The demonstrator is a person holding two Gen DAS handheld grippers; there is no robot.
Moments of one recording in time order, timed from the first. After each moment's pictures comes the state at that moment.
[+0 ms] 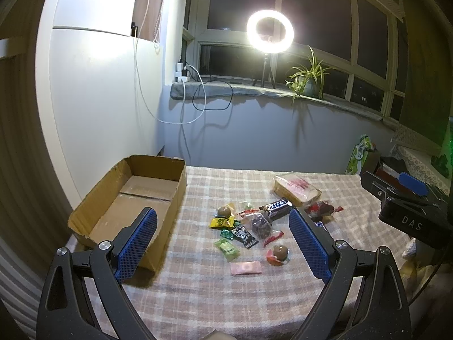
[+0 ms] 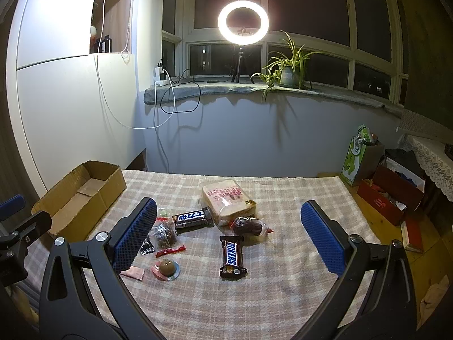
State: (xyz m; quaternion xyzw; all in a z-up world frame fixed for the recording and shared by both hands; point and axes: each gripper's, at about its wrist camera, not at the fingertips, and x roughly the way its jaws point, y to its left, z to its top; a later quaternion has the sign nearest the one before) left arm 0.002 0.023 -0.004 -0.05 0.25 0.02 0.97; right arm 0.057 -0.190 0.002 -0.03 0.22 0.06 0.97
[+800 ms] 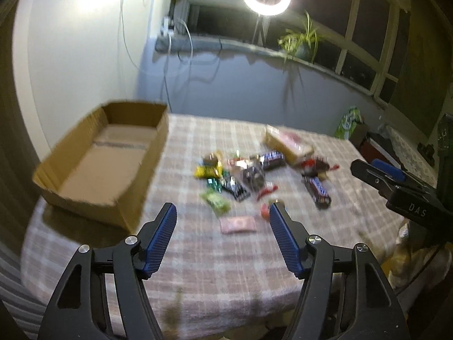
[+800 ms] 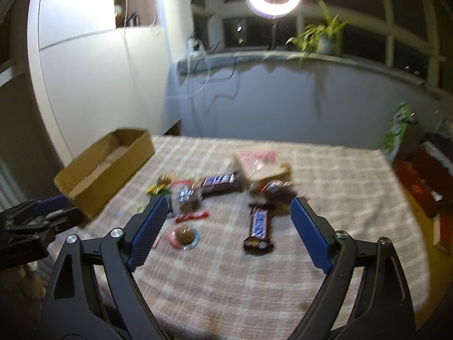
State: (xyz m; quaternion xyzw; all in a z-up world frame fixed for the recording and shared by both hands) left arm 0.018 0.037 -0.064 -0.08 0.35 -0.04 0.93; right arm 0.079 -0.199 -0.043 -0.02 0.29 0.18 0.94
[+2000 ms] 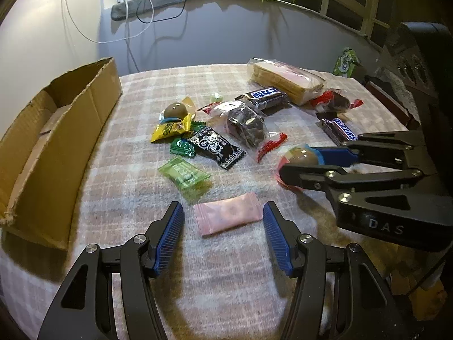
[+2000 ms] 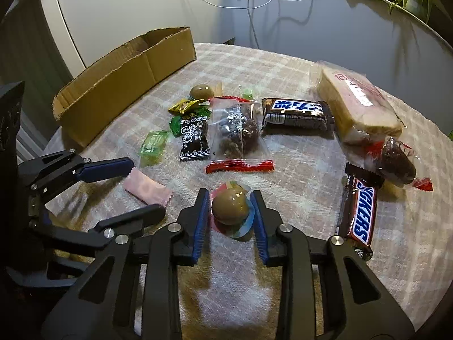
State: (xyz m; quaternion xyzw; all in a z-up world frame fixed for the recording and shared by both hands) left arm 0.078 -0.004 -0.138 0.00 0.43 -0.08 0.90; right arm 0.142 -0.126 -0.138 -0.10 0.44 0.30 0.84
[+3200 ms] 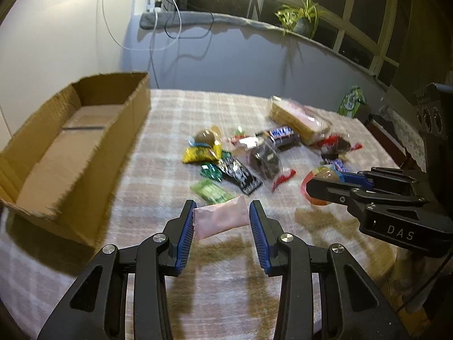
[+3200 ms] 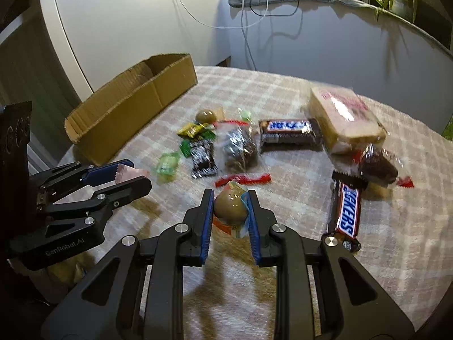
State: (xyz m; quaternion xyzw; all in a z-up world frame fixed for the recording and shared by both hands) left arm 0.061 0.033 -0.108 -0.06 0.37 -0.06 0.92; right arm 0.129 -0.134 -0.110 -0.07 0.41 0.30 0.86
